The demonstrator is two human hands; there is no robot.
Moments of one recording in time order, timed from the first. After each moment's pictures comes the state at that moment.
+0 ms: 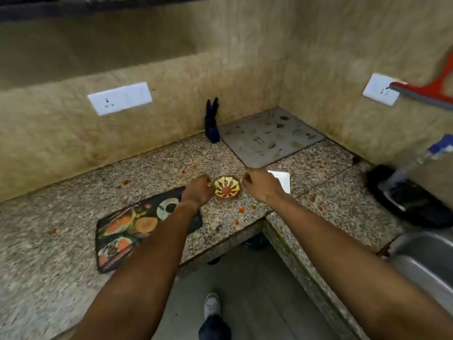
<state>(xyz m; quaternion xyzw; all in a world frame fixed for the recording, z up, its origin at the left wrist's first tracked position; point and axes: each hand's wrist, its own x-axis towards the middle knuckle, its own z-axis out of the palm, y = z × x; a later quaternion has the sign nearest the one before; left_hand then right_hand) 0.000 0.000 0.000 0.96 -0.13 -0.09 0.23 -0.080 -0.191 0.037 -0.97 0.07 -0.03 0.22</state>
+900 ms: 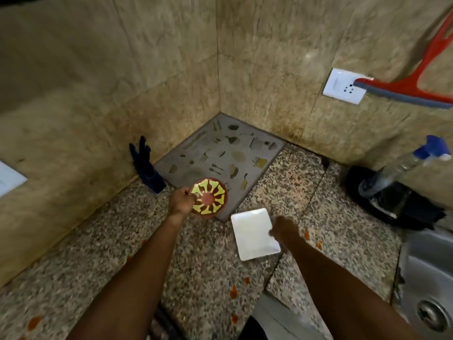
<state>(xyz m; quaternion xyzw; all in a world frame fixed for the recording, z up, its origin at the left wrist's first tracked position) 0.255 -0.166 -0.063 0.87 -0.10 -0.24 0.41 0.023 -0.348 -0.126 -0.78 0.52 0.15 0.32</state>
